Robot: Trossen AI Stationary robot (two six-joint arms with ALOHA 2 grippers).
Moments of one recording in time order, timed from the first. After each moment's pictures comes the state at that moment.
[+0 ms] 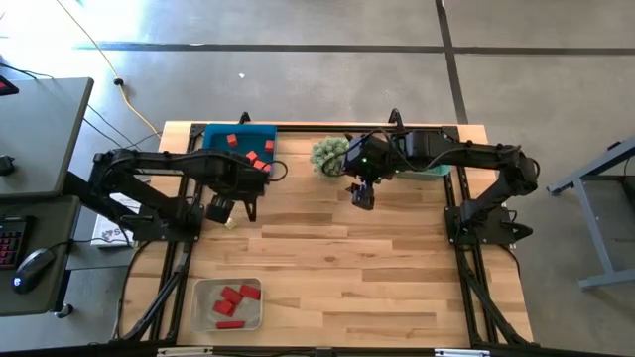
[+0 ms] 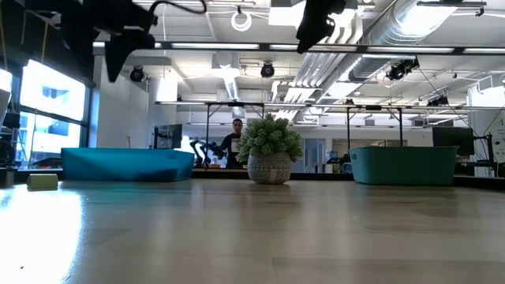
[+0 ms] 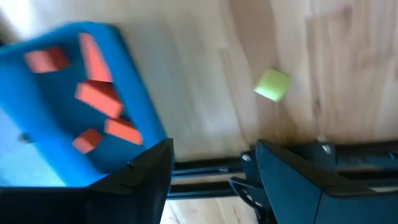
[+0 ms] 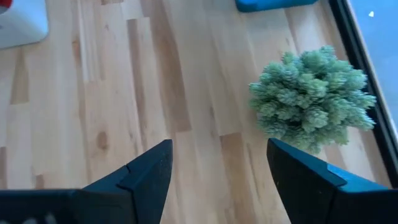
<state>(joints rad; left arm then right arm) 0.14 1.37 1.27 -1.57 -0.24 0.31 -0.10 1.57 1.63 -1.05 0.05 0.04</state>
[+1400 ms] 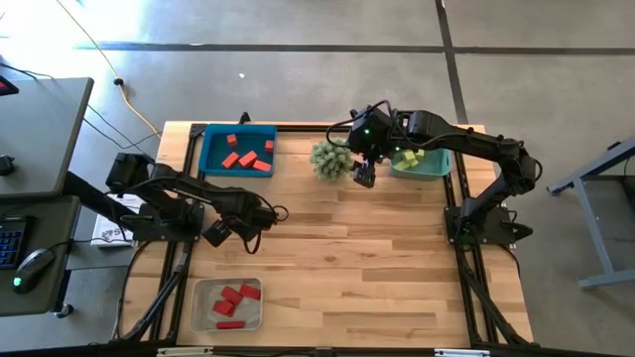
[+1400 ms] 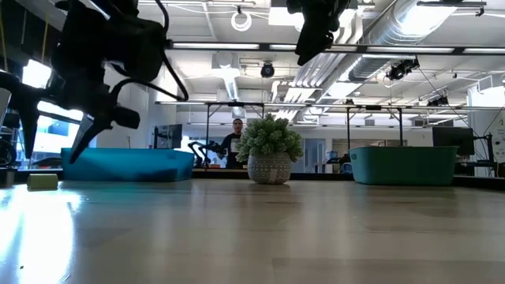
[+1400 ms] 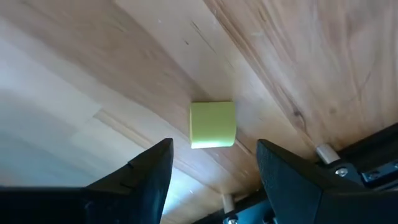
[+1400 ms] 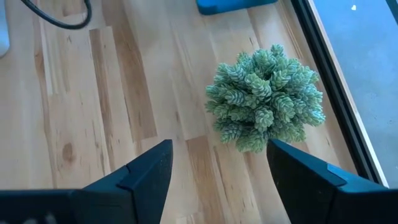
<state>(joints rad) 0.01 1.54 0.84 -1.18 -0.09 0.59 -0.28 1.57 1.63 -1.03 -0.01 -0.05</state>
